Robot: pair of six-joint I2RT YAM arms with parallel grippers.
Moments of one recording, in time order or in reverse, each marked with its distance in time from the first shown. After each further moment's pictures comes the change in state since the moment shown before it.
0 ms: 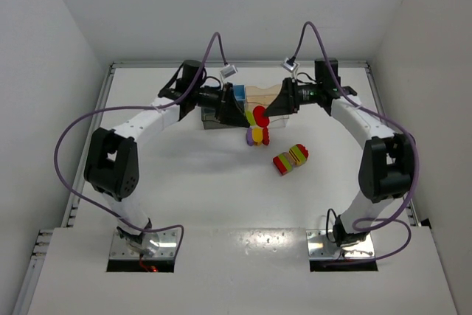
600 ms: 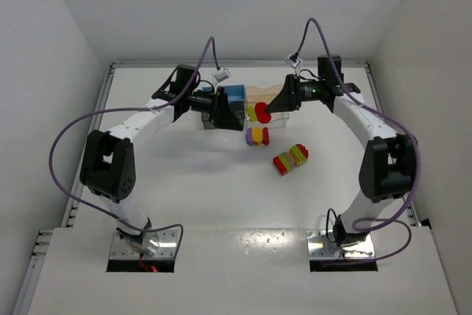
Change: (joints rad) left arm 0.051 -0.025 -0.045 -0.106 -0.058 0.099; right arm -0.020 0.000 0.044 -0.070 0.035 -0.051
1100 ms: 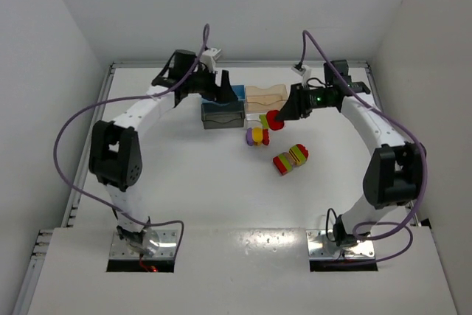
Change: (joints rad) left arm 0.032 0.153 0.222 -0.016 -0.602 -0.012; right arm -0.033 -0.070 0.009 -0.363 0.375 -0.344
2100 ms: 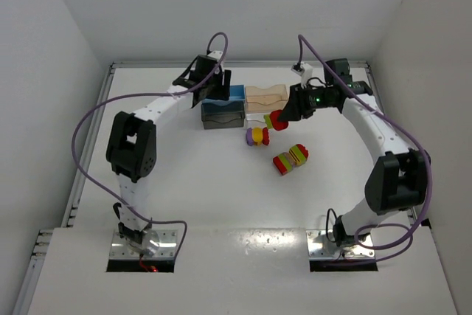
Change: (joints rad) left arm -0.088 0.091 0.054 -0.015 -0.586 -0.066; right arm 0.023 -0.043 0.018 -0.047 0.156 -0.036
